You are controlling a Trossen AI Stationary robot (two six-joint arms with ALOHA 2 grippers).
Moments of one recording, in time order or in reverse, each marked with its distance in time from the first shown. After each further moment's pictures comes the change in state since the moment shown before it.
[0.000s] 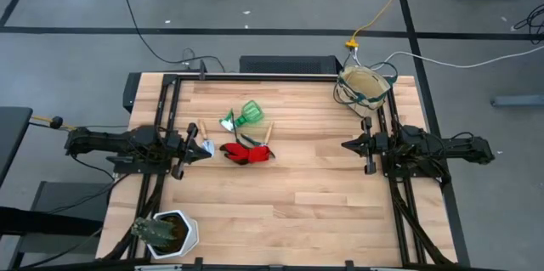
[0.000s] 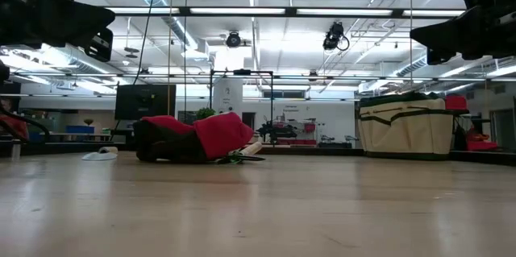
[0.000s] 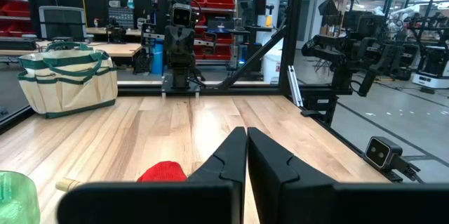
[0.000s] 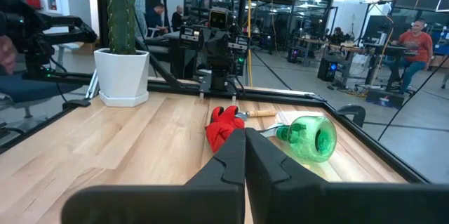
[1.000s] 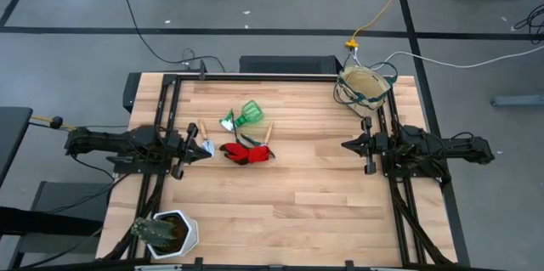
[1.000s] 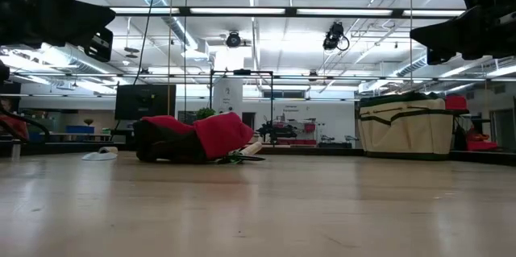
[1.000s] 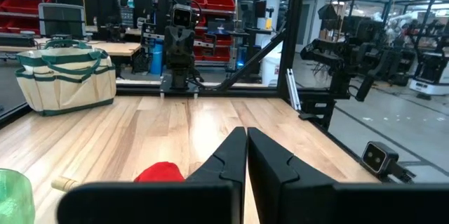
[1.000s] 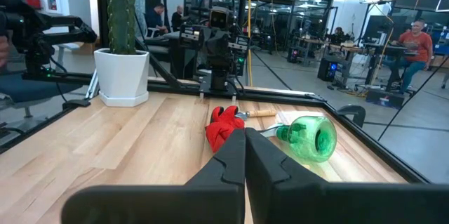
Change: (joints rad) left arm 0.000 0.000 0.000 0.008 0.000 -0.027; right arm 0.000 0.000 0.000 0.000 0.000 0.000
